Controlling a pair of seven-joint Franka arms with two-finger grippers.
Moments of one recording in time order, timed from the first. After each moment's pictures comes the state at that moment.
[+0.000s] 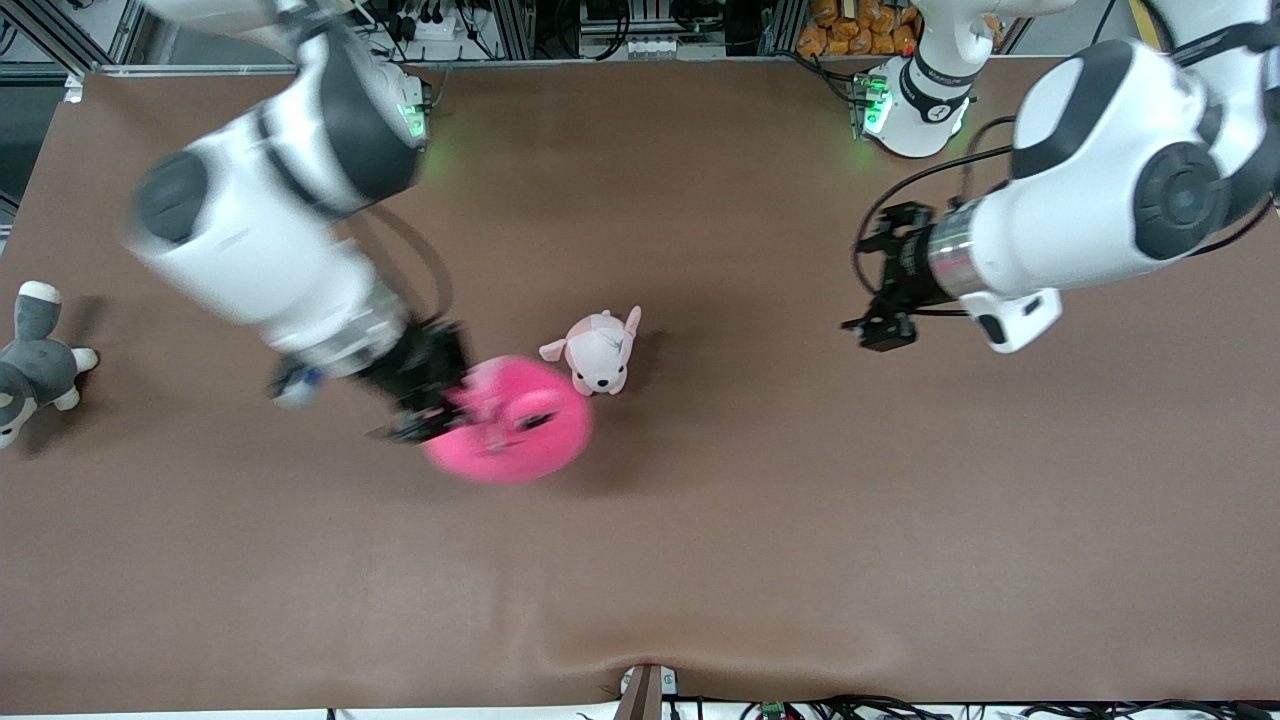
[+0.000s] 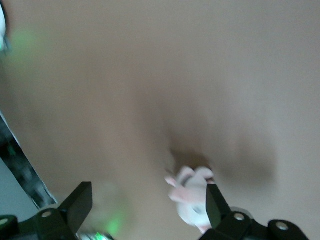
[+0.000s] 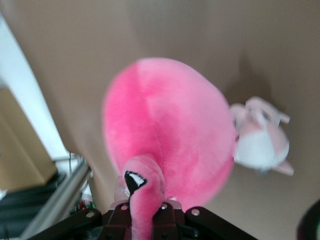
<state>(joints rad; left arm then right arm) -0.06 0.25 -0.29 -1.44 -0.22 1.46 -1.63 0.28 0.45 0.02 -1.24 0.28 1.88 1.99</state>
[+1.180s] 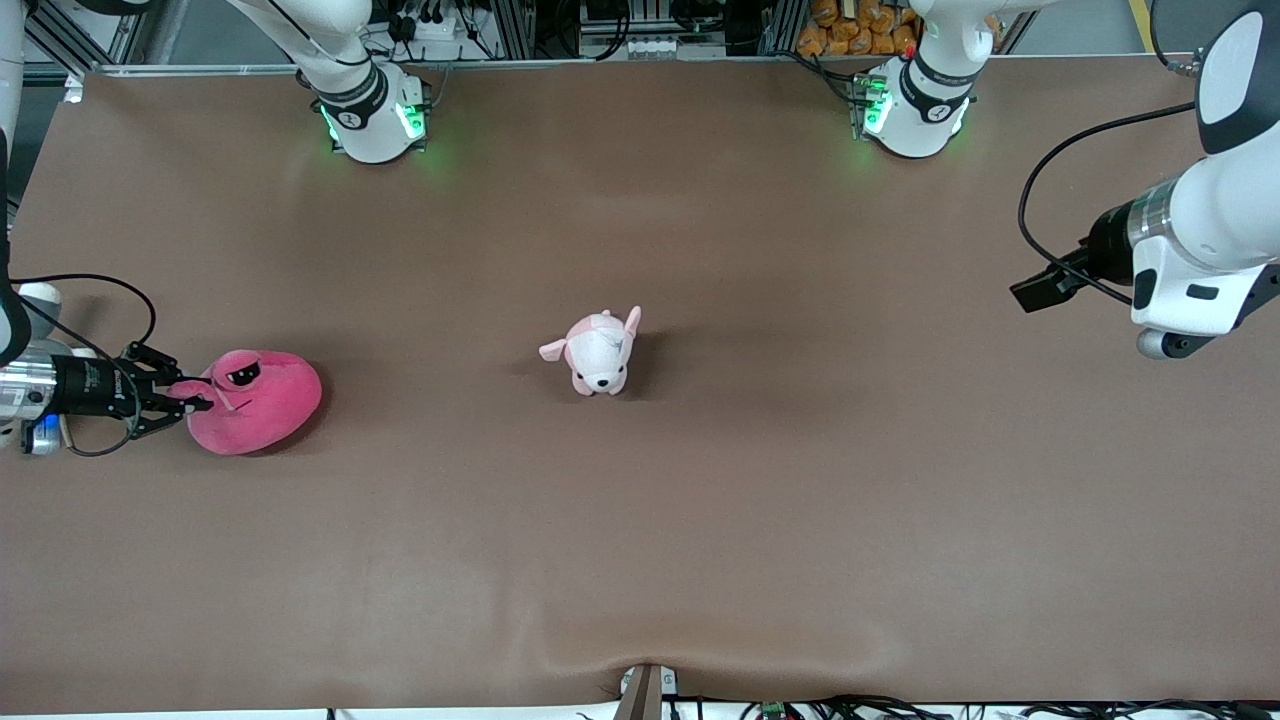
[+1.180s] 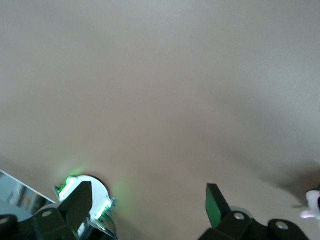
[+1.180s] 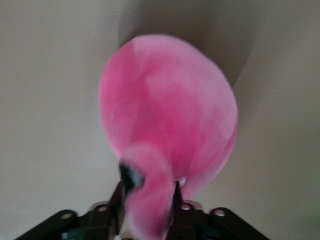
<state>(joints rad) 0.11 0.19 -0.29 -1.41 0.07 1.33 -0.69 -0.38 0.54 0.03 -1.55 0.41 1.71 0.77</state>
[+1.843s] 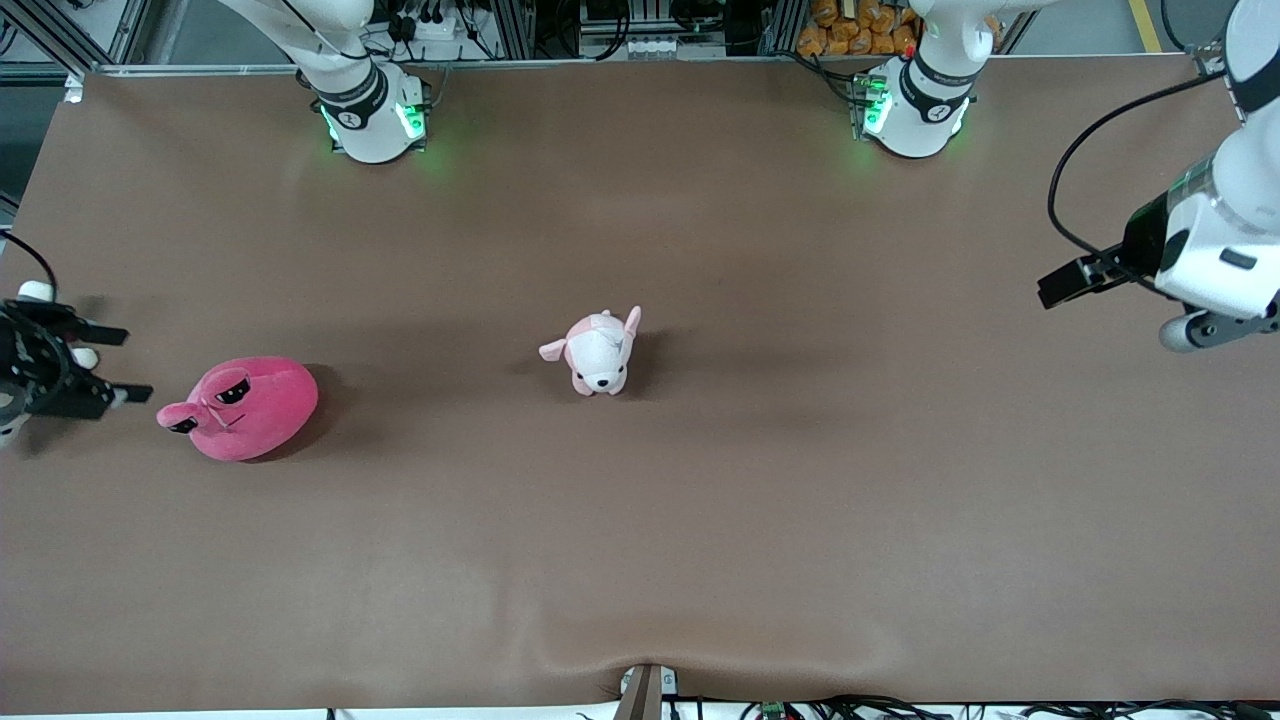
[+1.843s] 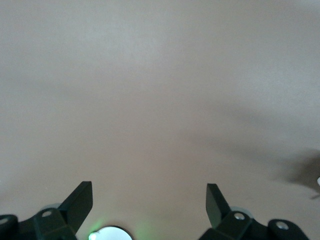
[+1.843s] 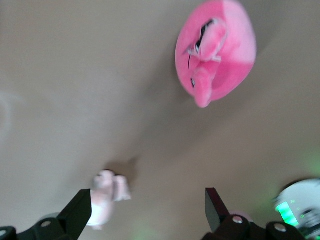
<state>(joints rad) 0.11 0.11 -0.27 -1.43 0.11 1.47 -0.41 -0.25 0.43 0.06 -1.13 0.29 1.30 0.54</state>
